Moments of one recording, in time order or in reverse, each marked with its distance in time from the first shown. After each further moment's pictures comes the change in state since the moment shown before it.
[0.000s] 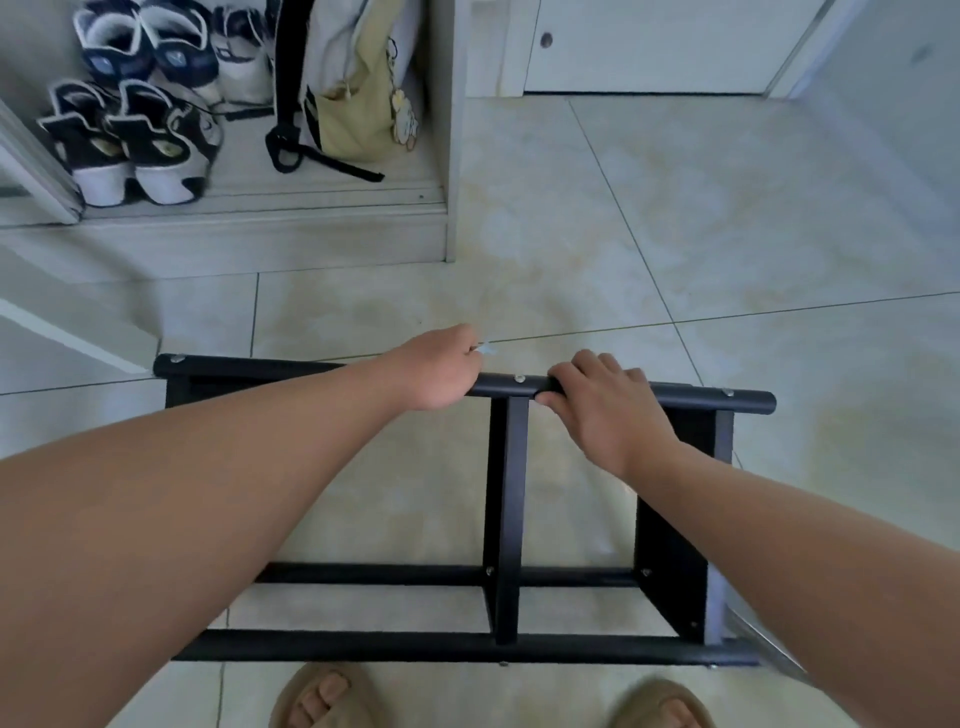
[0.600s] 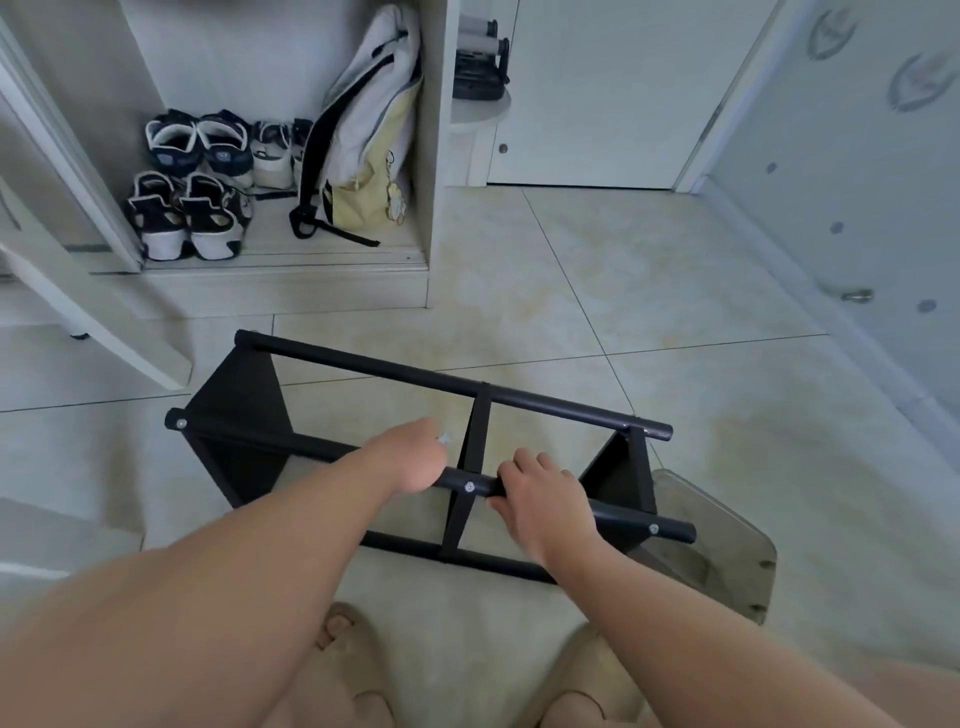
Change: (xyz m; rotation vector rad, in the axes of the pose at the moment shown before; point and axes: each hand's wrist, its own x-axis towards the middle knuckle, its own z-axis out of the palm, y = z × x) left_hand -0.164 0.009 0.041 0.084 -0.076 -0.123; right_hand -0.161 -0.098 -0.039 -0.084 -0.097 0.029
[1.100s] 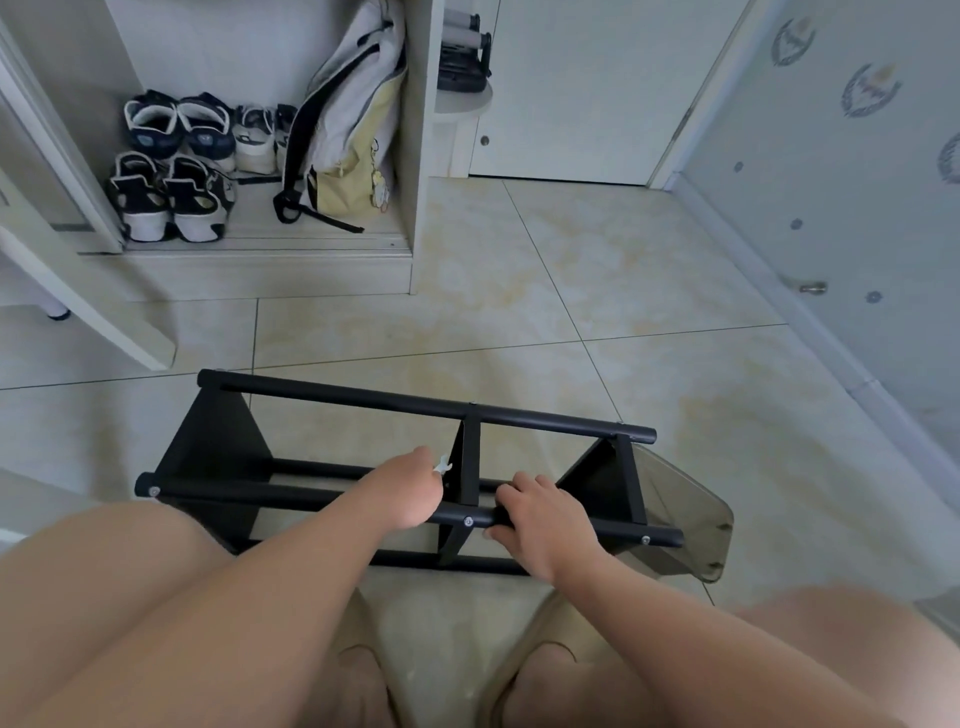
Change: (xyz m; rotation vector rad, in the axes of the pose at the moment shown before) left_hand -0.042 -0.010 0.058 -0.094 -0.003 0.030; right_hand -0.061 0.001 0.011 0.069 -0.139 0.006
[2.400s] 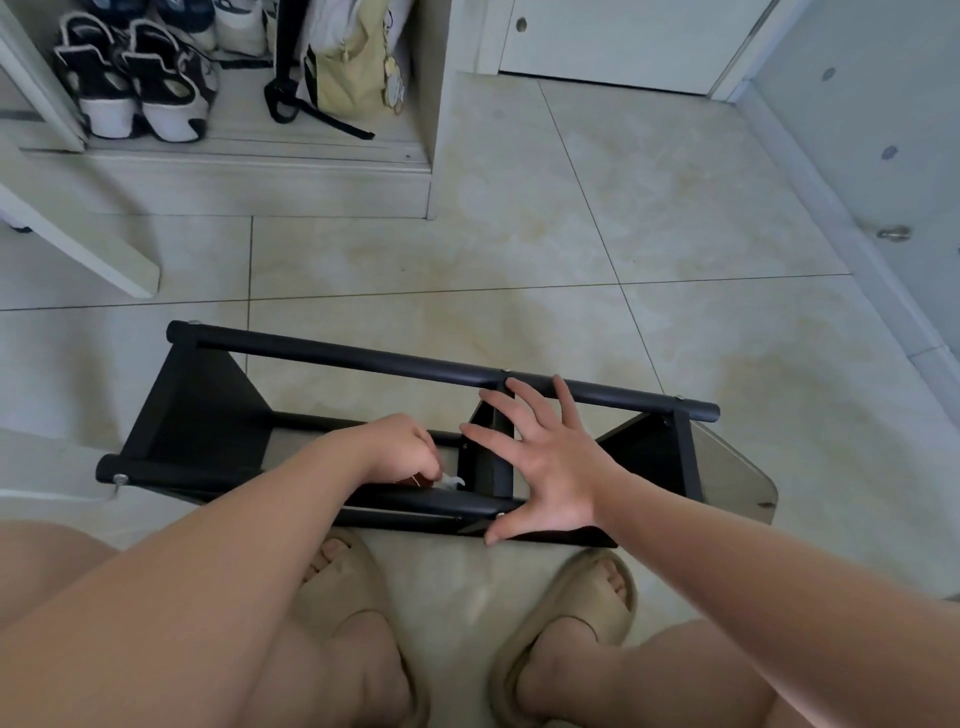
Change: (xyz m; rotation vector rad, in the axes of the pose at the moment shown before) left_hand 0.054 -0.042 -0.015 -0.240 -0.271 -0.093; right_hand 0.070 0.021 0.002 -0.087 -0.090 -0.362
